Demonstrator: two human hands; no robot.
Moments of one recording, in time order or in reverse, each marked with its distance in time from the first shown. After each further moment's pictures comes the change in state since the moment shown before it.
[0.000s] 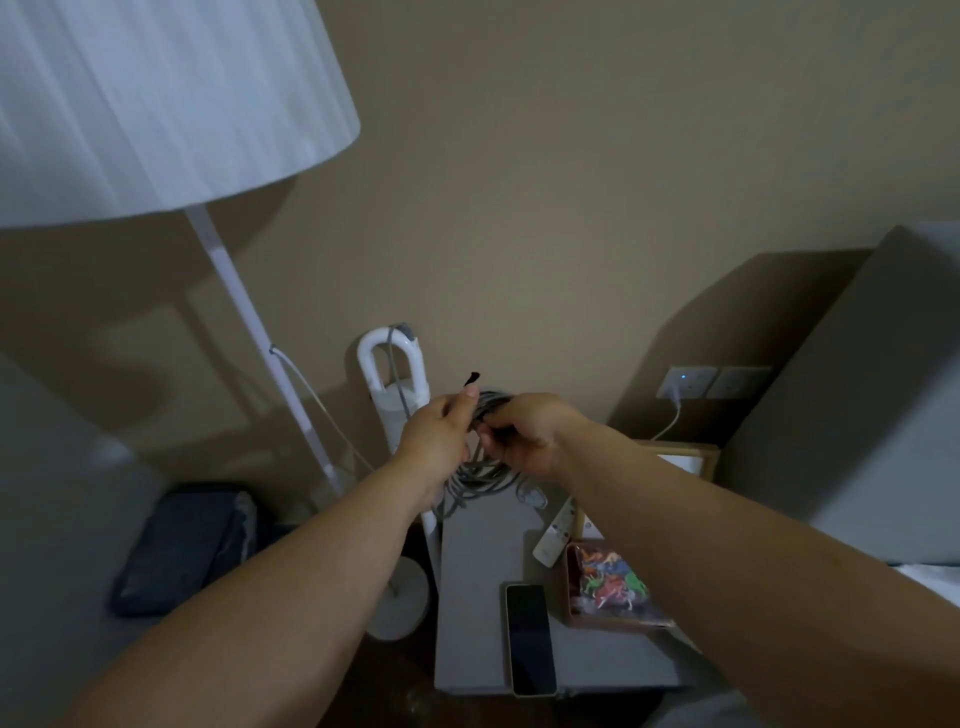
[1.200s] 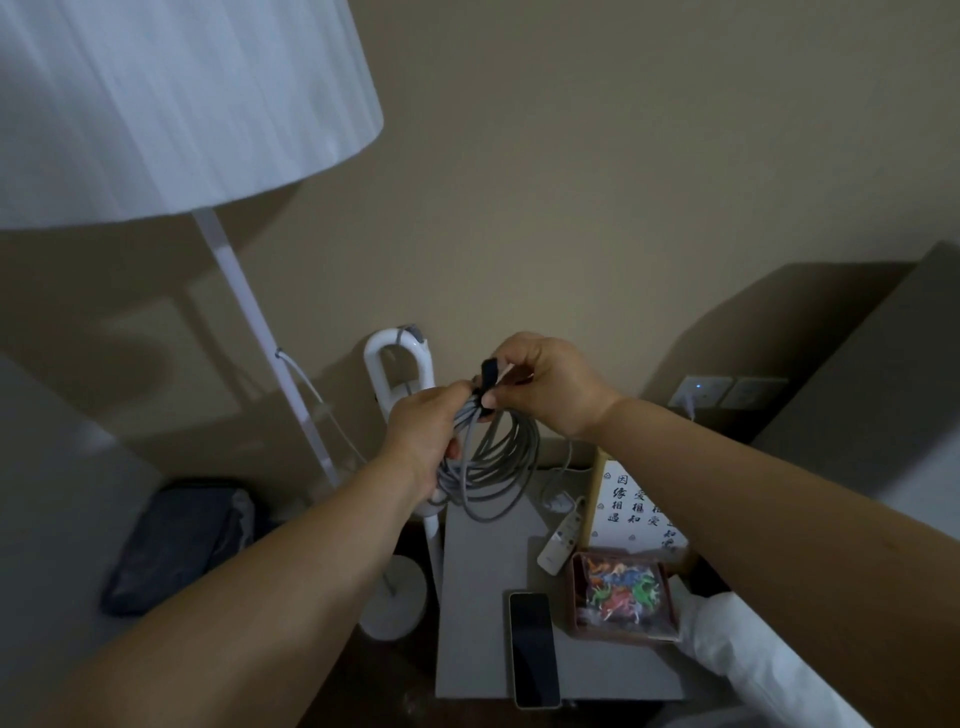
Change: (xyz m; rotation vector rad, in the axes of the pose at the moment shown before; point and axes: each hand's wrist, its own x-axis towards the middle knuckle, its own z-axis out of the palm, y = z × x) left_hand 0.020 0.013 -0.022 -0.298 0.061 -0.150; right_hand 0.023 -0.039 -0.008 -0.899 -0.127 -0.842
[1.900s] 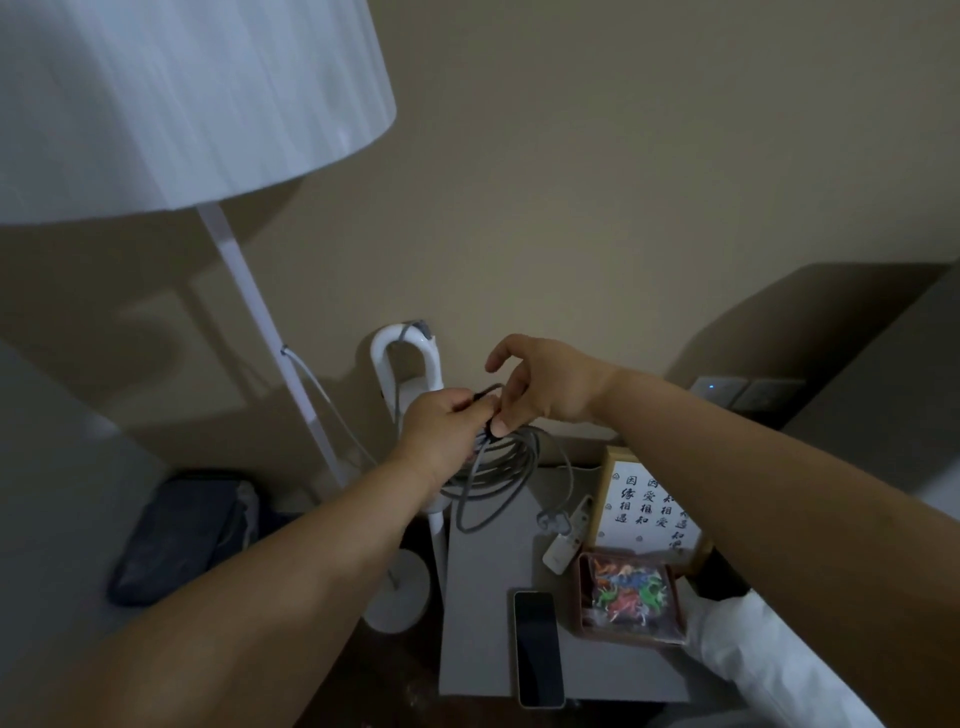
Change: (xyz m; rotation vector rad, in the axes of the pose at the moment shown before) left_hand 0.005 -0.005 0.001 0.234 -0.064 0.198; right_hand 0.019 -0.011 -0.008 -0.118 -0.321 0.355
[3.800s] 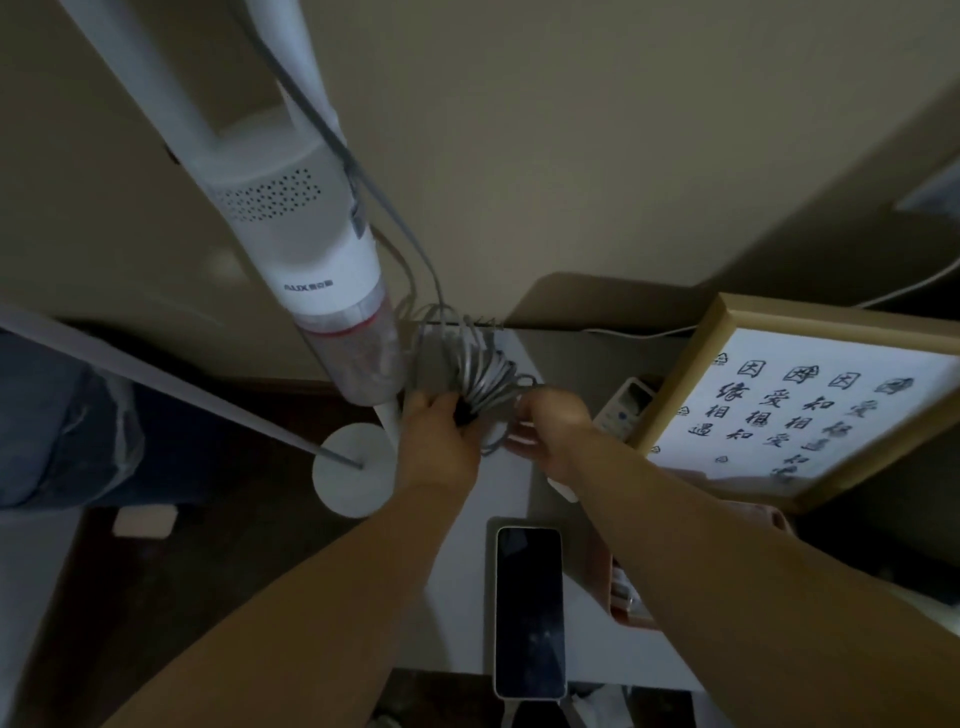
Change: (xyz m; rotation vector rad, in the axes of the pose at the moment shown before) left_hand 0.135 -0.348 0.135 0.641 0.112 -0.131; right_hand 0.178 0.333 0.191 1.135 0.274 0.814
